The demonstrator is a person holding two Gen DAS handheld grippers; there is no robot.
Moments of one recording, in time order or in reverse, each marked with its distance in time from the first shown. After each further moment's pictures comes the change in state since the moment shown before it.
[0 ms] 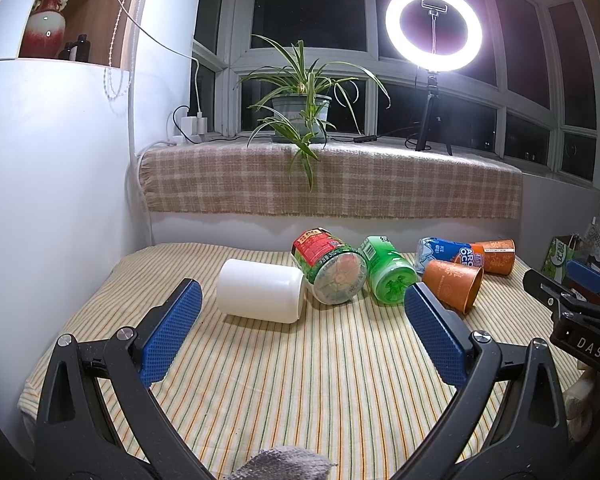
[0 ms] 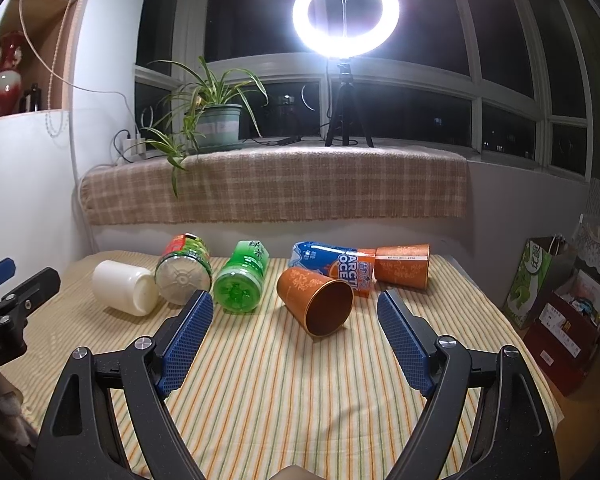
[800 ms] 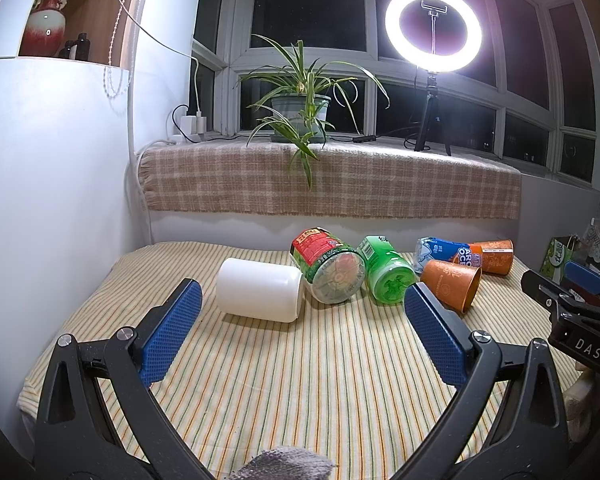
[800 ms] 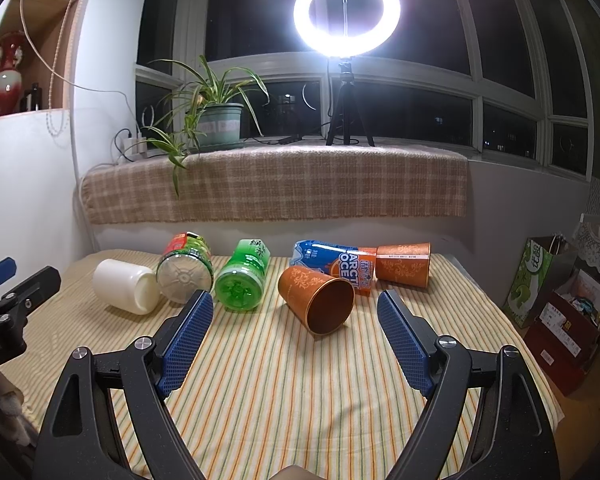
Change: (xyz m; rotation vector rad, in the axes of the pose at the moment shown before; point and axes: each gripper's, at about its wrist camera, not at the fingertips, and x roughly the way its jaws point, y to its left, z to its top) left arm -0.001 0.002 0.002 0.000 0.000 -0.001; right arm -0.001 0.000 0.000 0.002 0.002 0.001
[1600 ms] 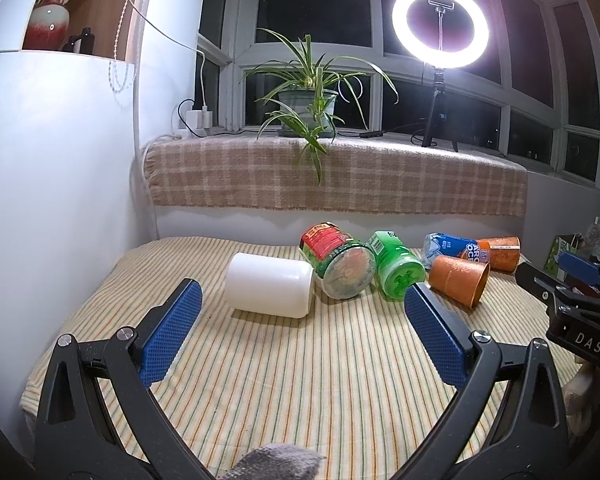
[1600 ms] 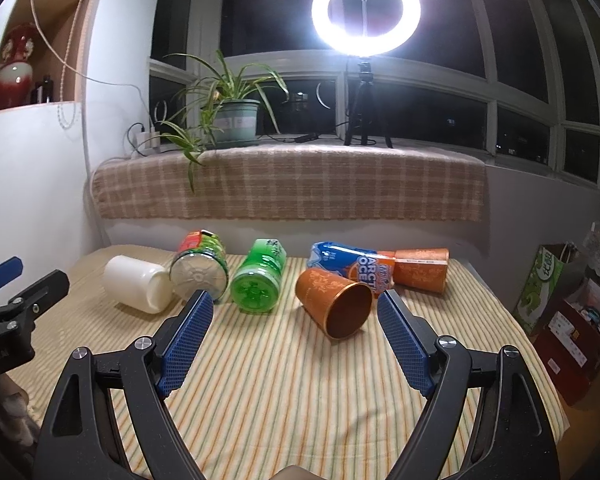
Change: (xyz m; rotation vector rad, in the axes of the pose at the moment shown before) left arm 0.005 0.004 -0.008 -0.007 0.017 0.011; right arm 0.007 0.016 0.006 -0.037 0.014 0.053
